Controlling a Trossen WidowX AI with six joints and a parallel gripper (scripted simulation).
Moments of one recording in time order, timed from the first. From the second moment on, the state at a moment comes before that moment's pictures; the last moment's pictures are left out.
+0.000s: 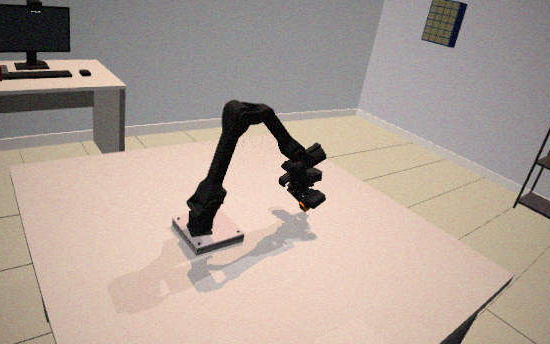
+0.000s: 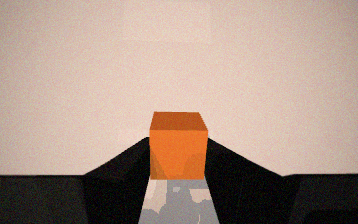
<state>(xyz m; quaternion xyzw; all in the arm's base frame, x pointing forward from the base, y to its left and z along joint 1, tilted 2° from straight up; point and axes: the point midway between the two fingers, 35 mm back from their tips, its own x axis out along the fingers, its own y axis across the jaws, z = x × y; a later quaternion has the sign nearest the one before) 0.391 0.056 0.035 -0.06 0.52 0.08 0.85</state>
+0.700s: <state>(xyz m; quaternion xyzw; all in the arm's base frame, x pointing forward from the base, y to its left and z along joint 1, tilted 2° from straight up) 0.401 0.057 0.023 -0.05 0.42 0.09 0.90</state>
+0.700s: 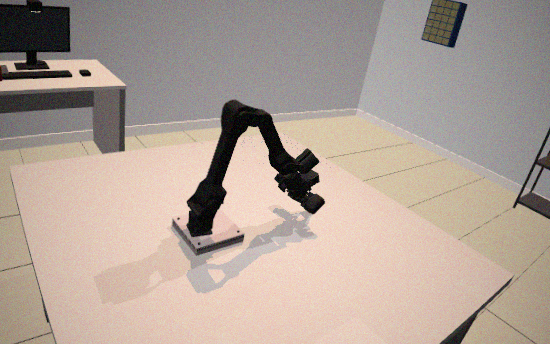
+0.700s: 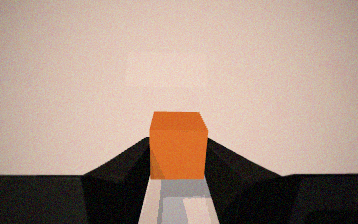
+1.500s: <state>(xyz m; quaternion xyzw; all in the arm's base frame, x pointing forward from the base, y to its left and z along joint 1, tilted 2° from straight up) 0.389 0.055 0.011 -0.04 0.26 0.10 0.96</state>
